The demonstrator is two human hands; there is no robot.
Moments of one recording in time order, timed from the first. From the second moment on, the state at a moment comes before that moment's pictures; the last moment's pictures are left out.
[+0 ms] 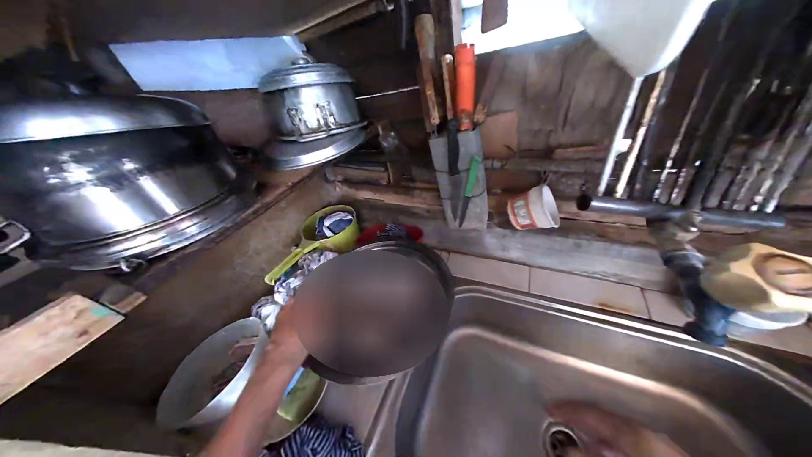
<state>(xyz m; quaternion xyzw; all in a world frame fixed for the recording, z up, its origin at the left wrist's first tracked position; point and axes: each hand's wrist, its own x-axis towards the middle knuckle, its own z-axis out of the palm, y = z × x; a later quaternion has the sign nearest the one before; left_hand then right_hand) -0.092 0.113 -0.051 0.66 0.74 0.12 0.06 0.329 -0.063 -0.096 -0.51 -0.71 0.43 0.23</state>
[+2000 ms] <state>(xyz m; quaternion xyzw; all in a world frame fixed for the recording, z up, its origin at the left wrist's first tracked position) 0.172 0.043 -0.242 0.65 0.59 0.02 0.48 0.467 -0.184 -0.257 -0.80 -0.29 0.36 0.38</state>
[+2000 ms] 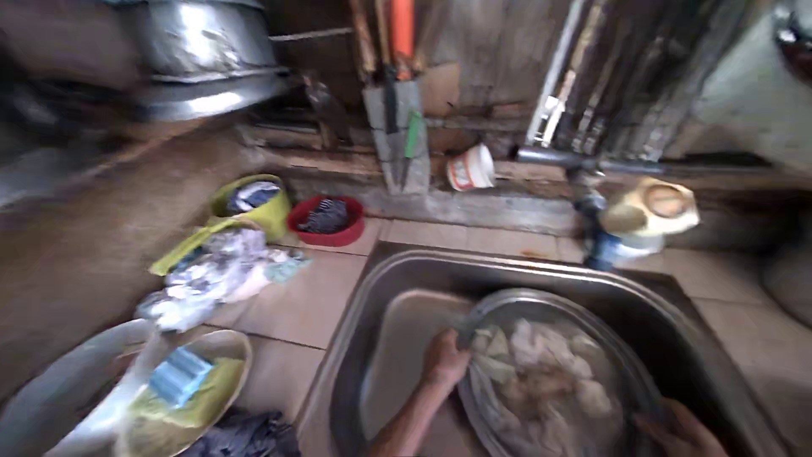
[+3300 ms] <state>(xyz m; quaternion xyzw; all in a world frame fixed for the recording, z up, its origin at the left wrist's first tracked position) 0.236 0.066 -0.151 0.83 0.25 -0.07 0.49 0.448 -0.095 -0.180 -0.63 -0.47 0.51 0.35</state>
